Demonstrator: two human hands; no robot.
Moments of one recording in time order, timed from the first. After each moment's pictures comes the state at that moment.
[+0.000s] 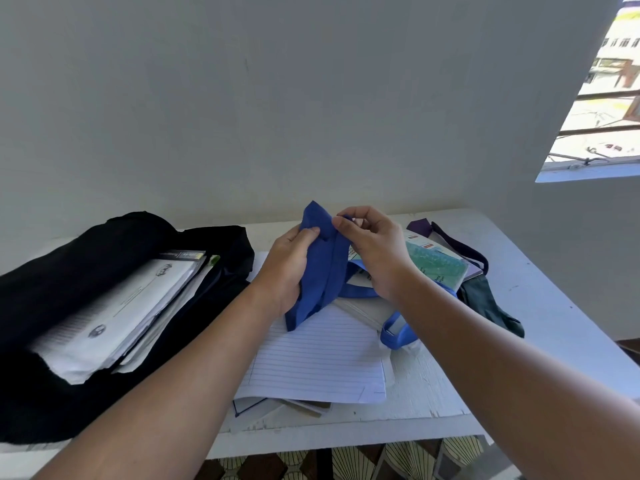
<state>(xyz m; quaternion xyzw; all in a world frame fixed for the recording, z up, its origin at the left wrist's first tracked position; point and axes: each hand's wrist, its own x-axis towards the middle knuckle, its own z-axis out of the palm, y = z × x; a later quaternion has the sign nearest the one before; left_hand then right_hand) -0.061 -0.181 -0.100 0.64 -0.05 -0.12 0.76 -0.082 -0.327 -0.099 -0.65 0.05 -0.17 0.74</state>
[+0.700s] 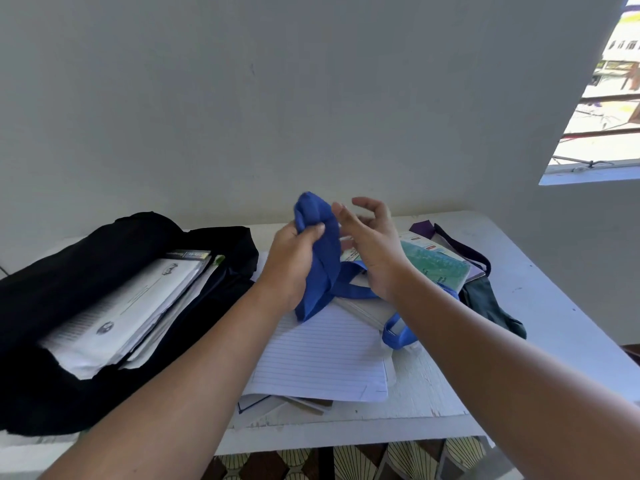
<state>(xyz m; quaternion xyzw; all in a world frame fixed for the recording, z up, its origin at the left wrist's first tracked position) -0.073 -0.184 -0.083 0.63 -0.07 -0.08 0.77 -0.087 -0.320 -0.088 -0.64 0.06 -0.12 0.76</state>
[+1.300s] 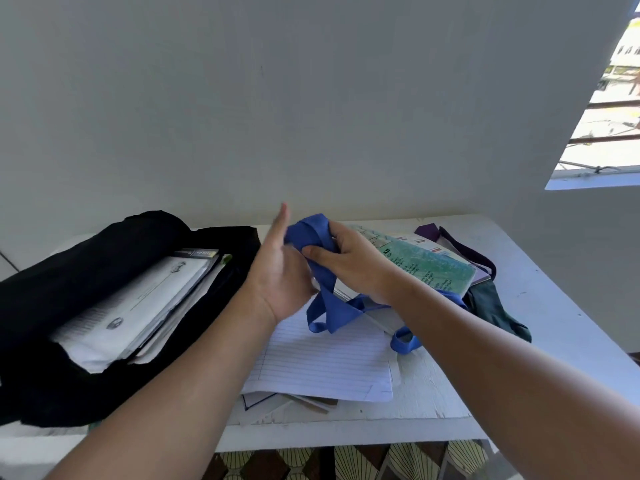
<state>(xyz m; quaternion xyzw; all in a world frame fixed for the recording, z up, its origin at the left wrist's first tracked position) -0.080 -0.151 -0.082 0.43 -0.03 -0.30 0.85 -0.090 -0.297 -0.089 -0.84 -0.11 -0.06 0.53</state>
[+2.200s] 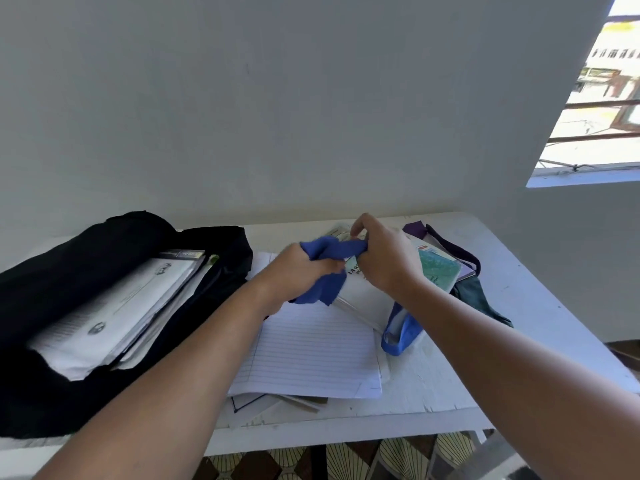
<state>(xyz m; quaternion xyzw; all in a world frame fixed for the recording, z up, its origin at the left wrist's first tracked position) -0.070 -0.170 -0.094 0.79 -0.20 -0.17 0.56 -0.093 -0.351 -0.101 -0.95 0.05 -0.19 0.24</state>
